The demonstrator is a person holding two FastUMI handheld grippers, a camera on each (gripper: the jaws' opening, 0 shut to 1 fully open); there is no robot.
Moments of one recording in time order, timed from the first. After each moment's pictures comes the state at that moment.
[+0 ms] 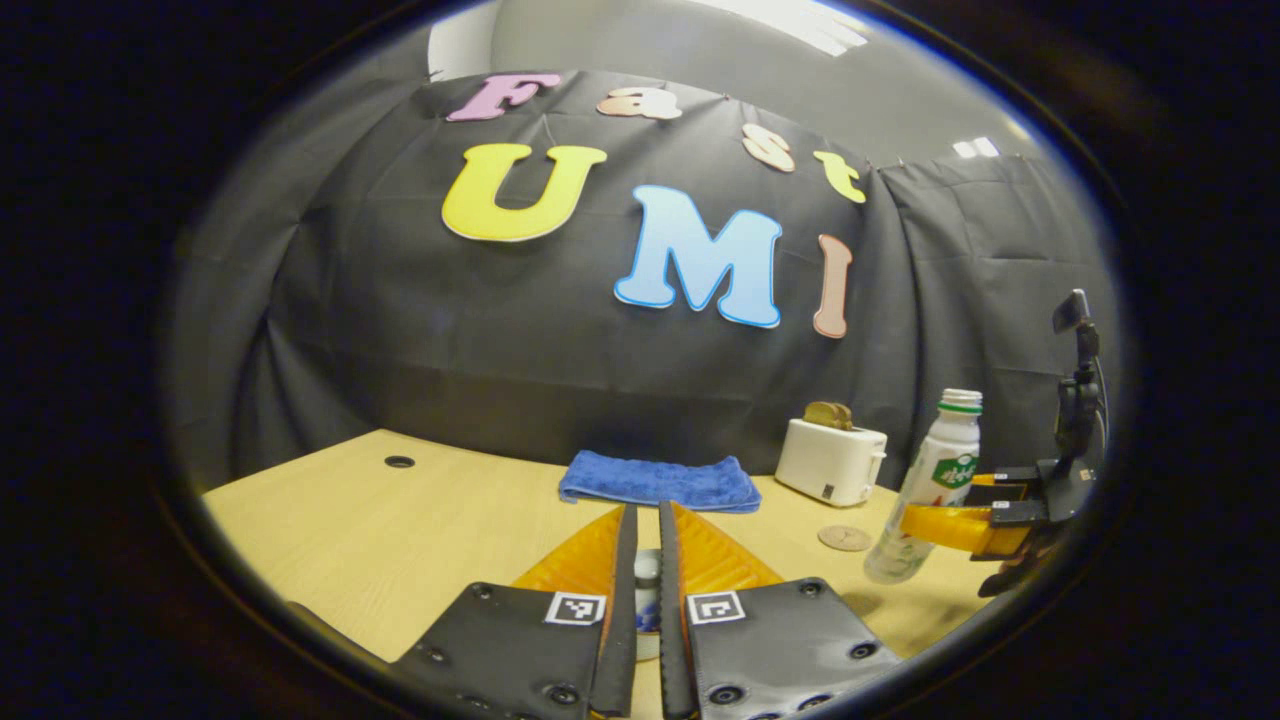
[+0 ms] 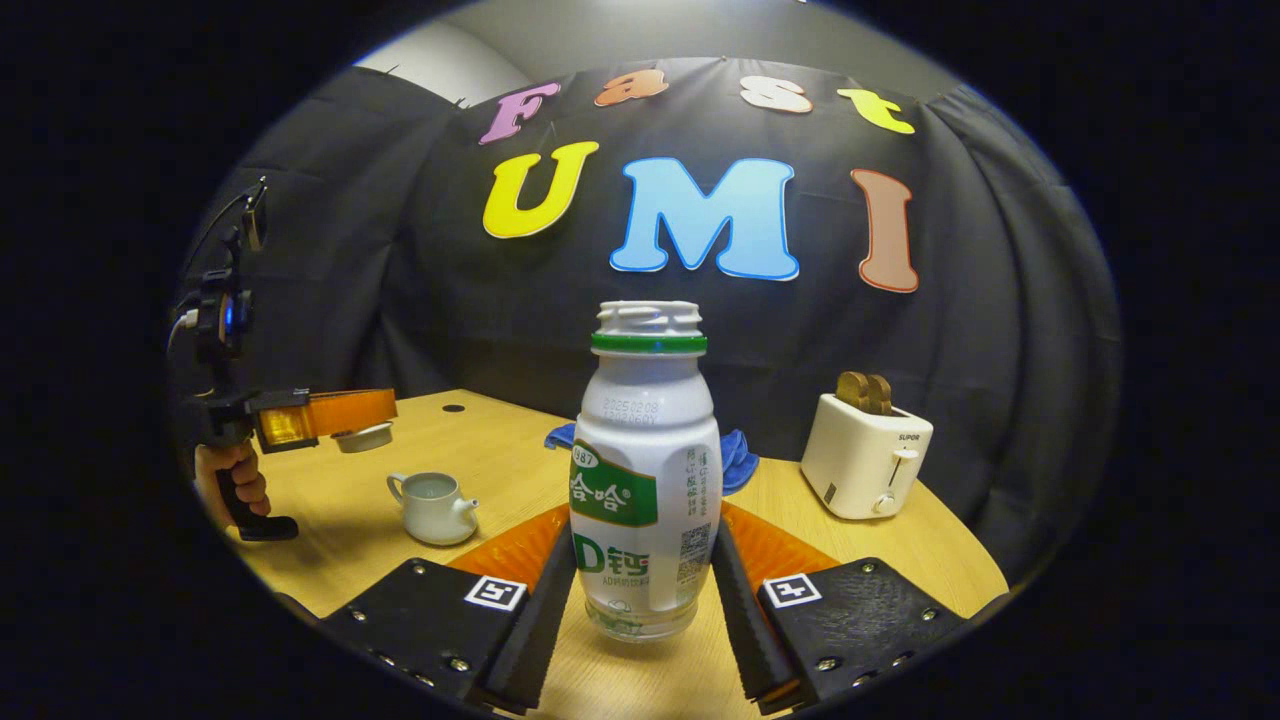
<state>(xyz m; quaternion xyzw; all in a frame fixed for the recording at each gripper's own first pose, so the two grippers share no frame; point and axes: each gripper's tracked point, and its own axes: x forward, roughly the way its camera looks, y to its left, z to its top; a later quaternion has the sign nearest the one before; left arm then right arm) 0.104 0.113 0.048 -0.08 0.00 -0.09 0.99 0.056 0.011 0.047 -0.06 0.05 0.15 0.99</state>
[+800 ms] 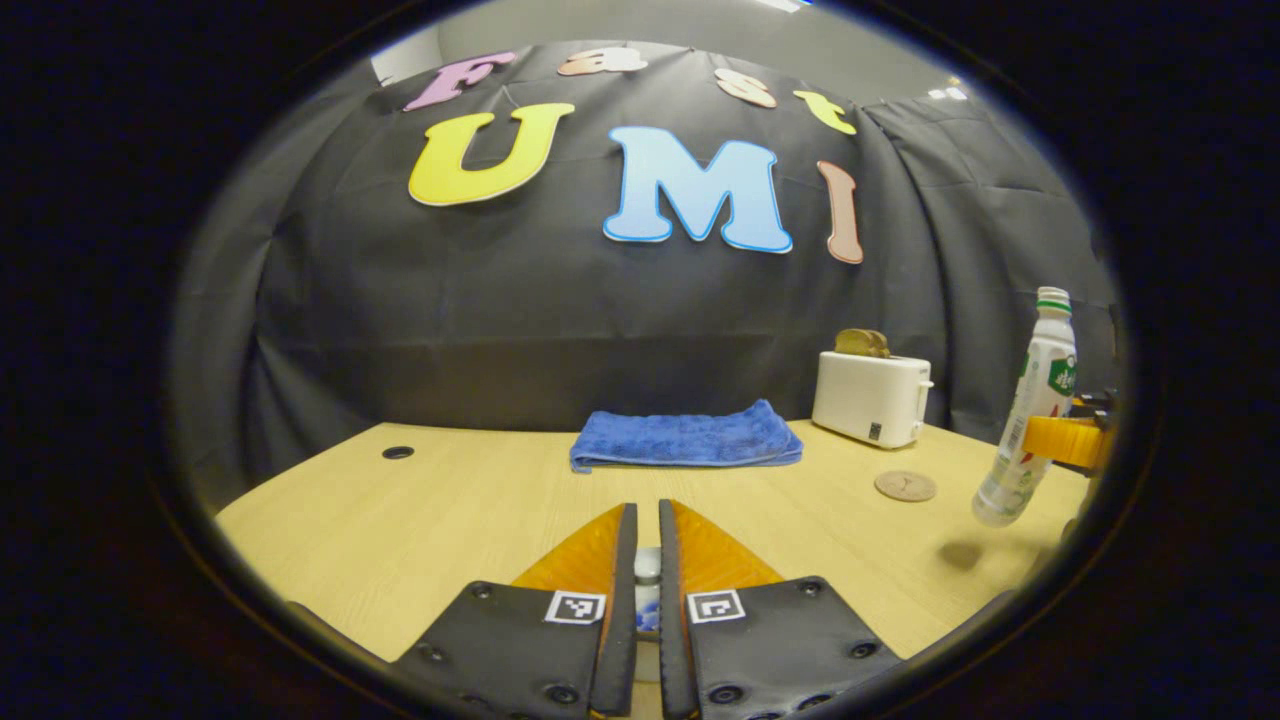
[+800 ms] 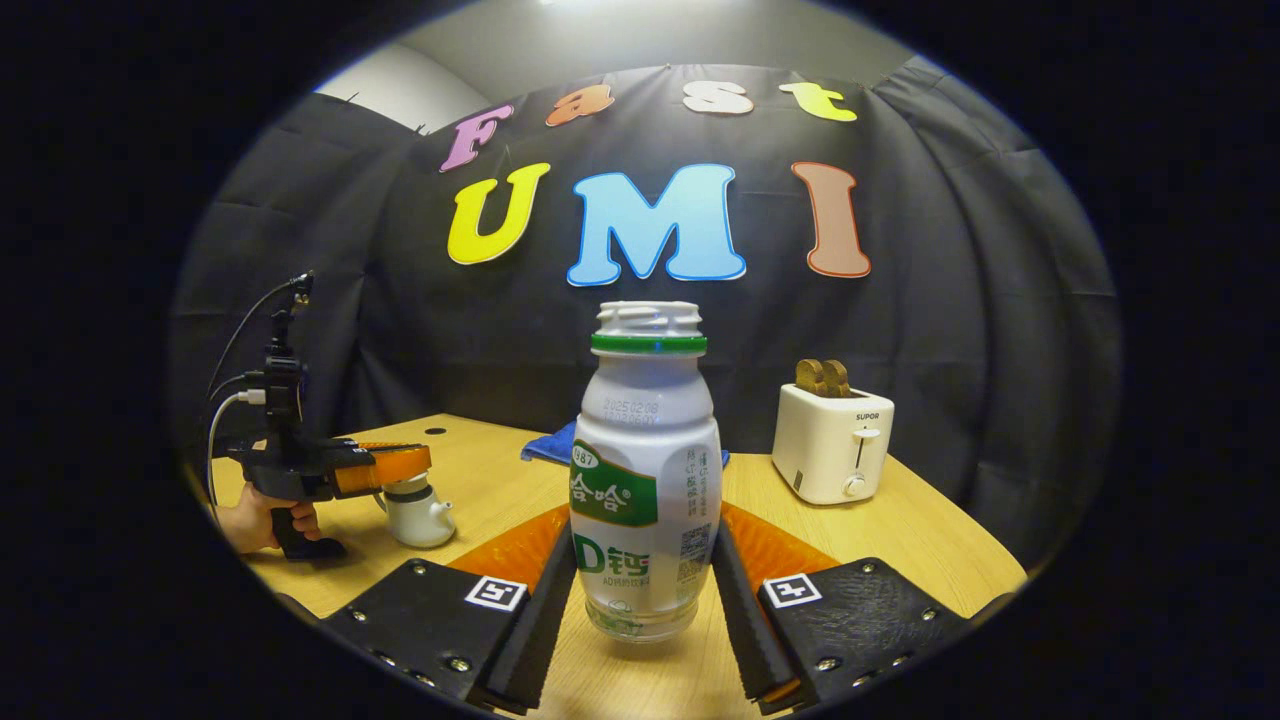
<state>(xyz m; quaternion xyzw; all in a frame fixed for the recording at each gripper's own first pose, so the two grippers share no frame) 0.158 0.100 -0.016 -0.02 0.07 -0.07 1.00 0.052 -0.022 0.053 -0.02 0.03 0.12 0.99</state>
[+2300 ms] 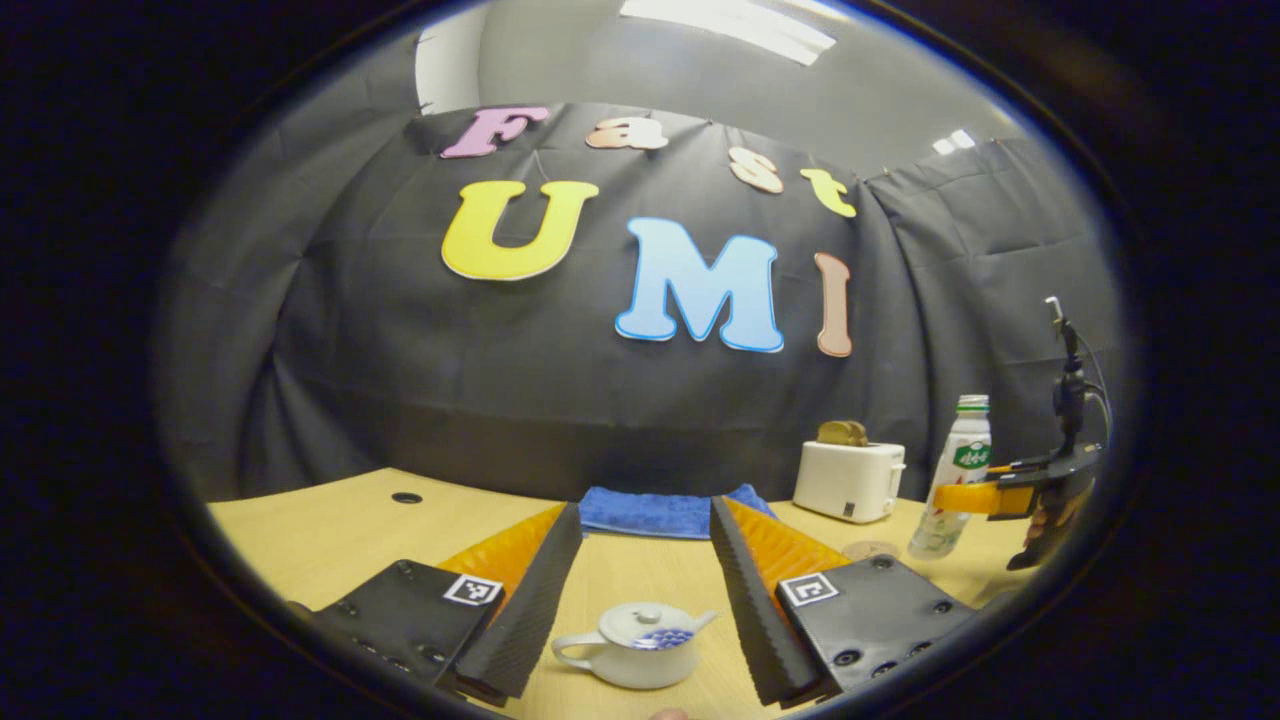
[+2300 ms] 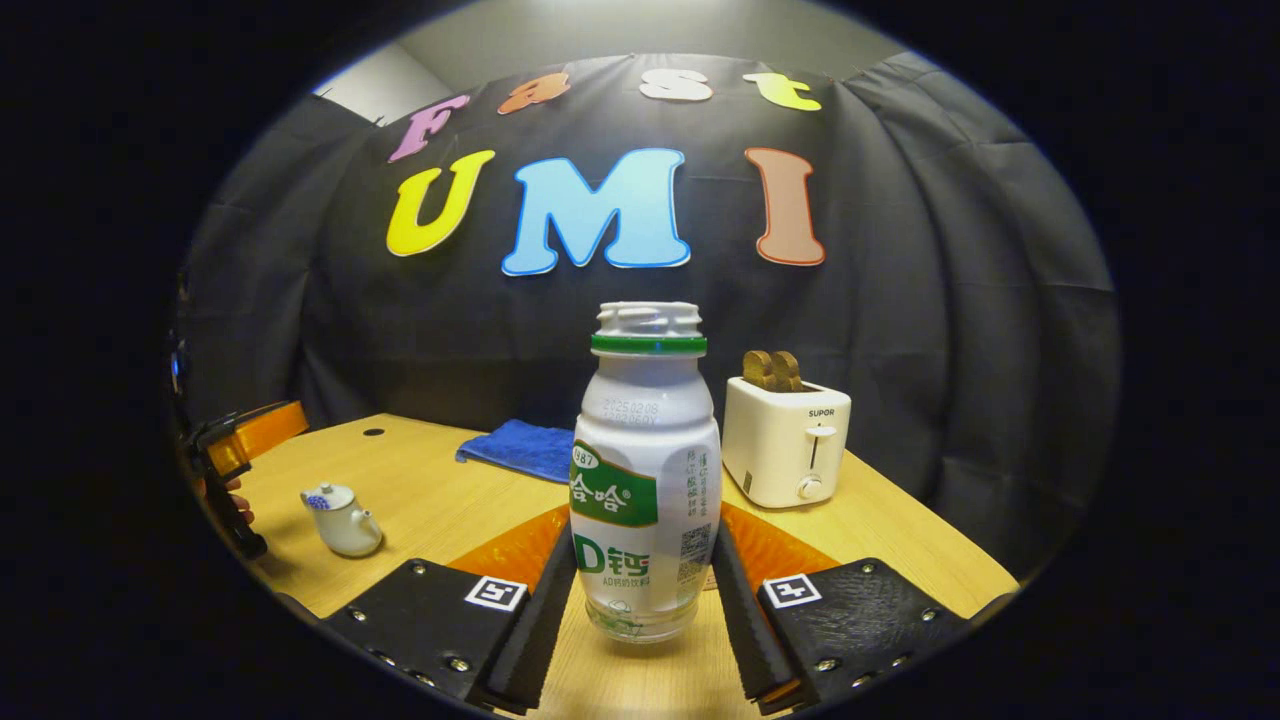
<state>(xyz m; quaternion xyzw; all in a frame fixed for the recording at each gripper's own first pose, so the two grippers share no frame) 0.095 0.119 0.059 -0.07 -0.08 -0.07 0.99 0.107 -0.074 0.051 -0.01 0.04 0.04 1.00</state>
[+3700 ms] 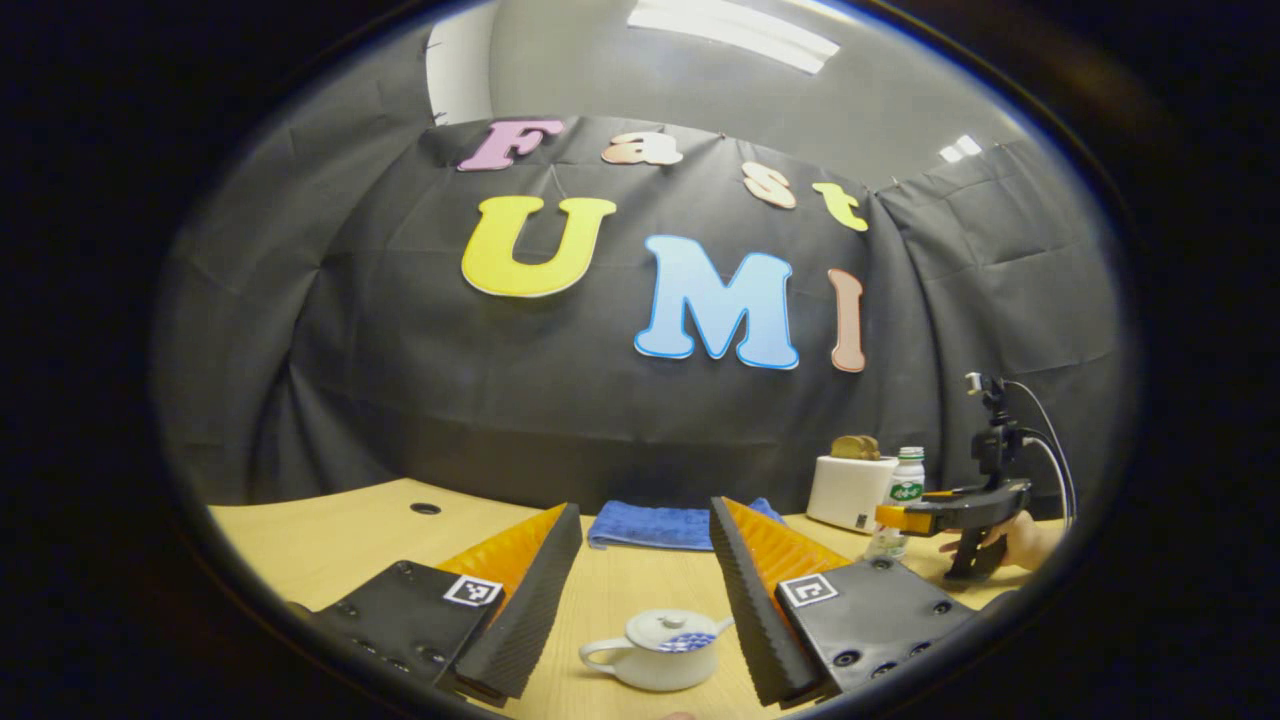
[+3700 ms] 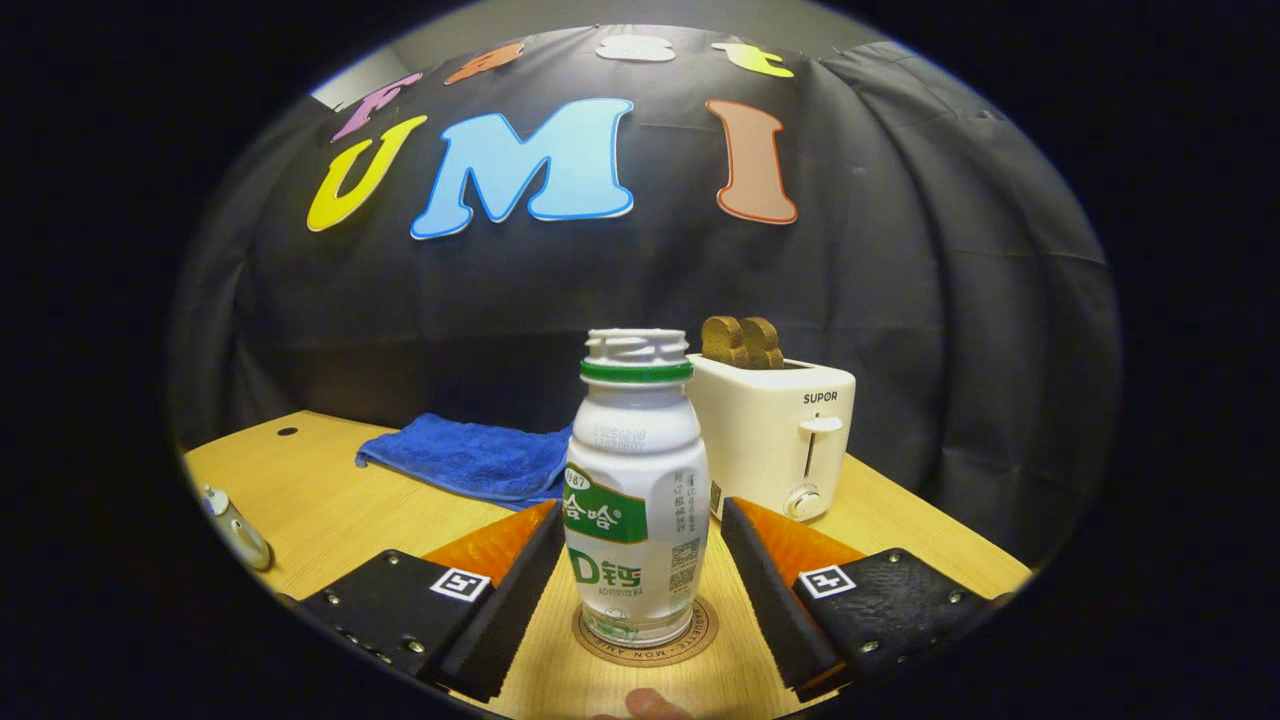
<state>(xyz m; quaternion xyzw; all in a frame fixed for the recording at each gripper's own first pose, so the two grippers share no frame) 0.095 0.137 0.057 -0.07 -0.09 -0.05 0.99 0.216 -0.104 0.019 -0.02 0.05 -0.02 1.00</state>
